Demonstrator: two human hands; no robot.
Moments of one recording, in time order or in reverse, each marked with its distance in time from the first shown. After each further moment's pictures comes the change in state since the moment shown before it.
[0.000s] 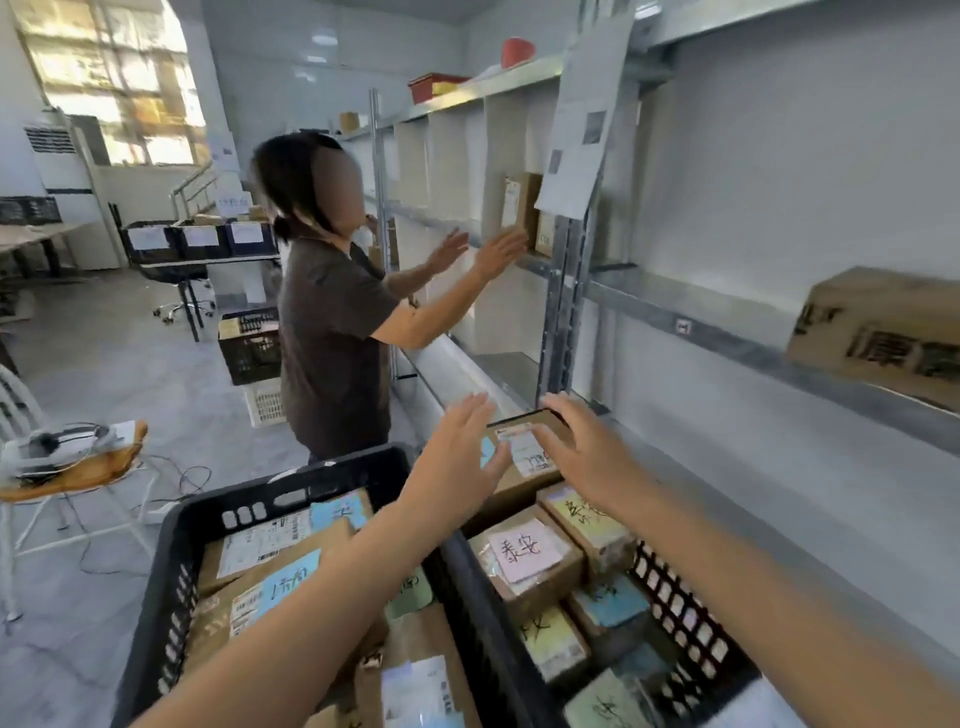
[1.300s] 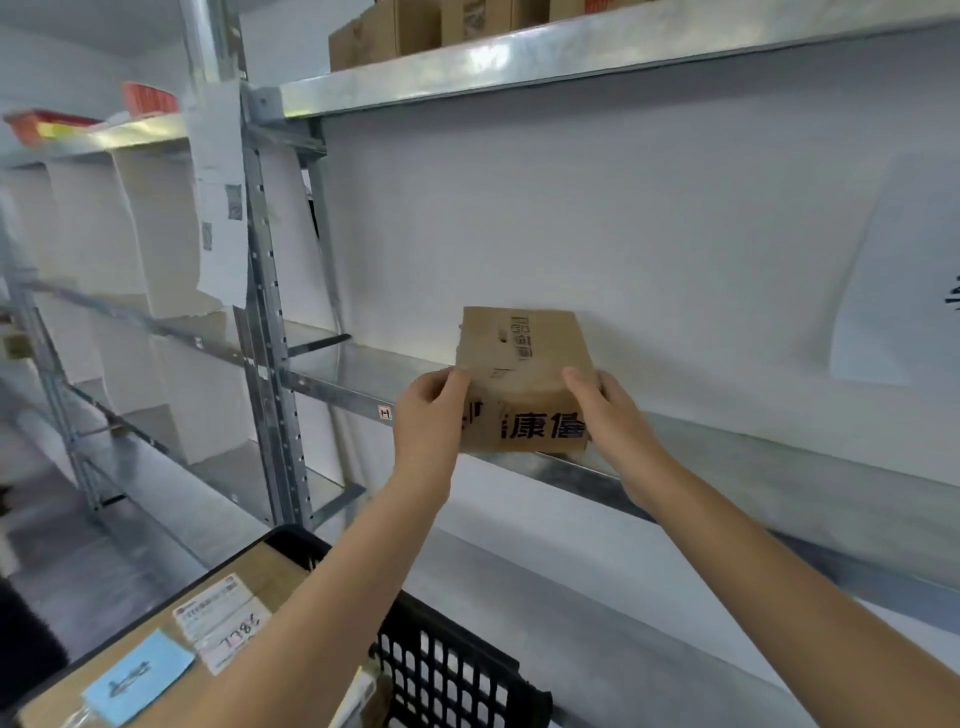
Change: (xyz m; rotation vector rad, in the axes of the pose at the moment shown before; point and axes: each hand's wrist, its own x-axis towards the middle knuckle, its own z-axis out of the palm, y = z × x) left_hand 0.179 0.269 0.119 -1.135 -0.075 -0.192; right_hand -0.031 0.126 -0.278 0.343 0.634 0.528
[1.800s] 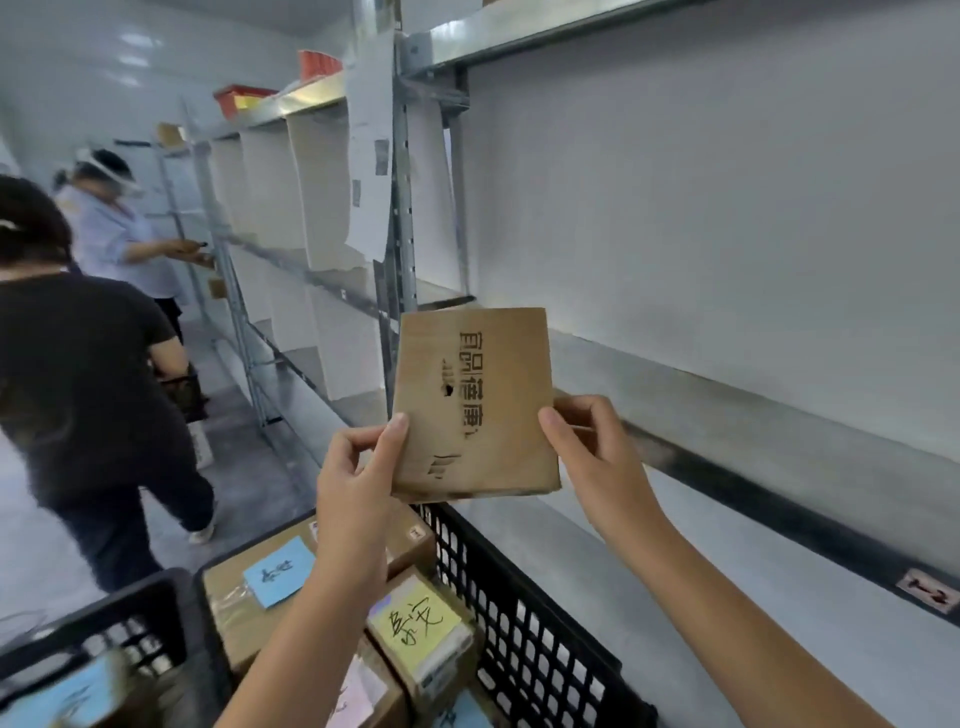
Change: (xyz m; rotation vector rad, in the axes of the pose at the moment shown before) left_hand -0.047 -0.043 -0.153 -0.086 0.325 0.028; right_hand -0.034 0.024 0.114 0.174 -0.297 -0.226
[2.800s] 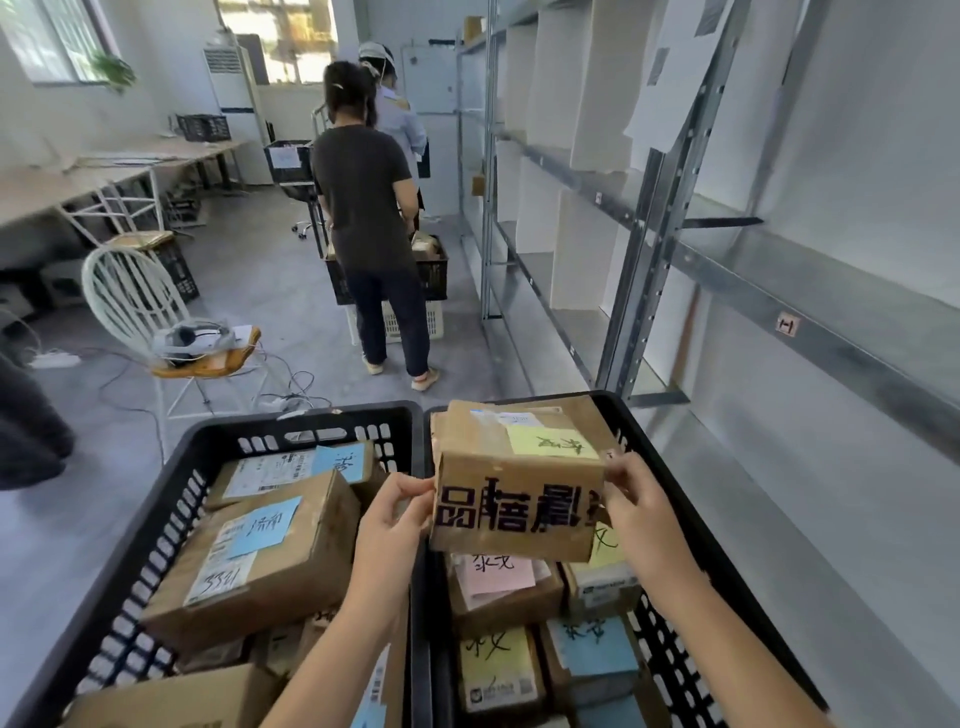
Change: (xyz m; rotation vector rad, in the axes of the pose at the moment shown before) left_hand -0.101 -0.060 -0.161 0.301 0.391 -0.164; right_hand -0.047 0.098 0.128 0.030 -0.554 0.206
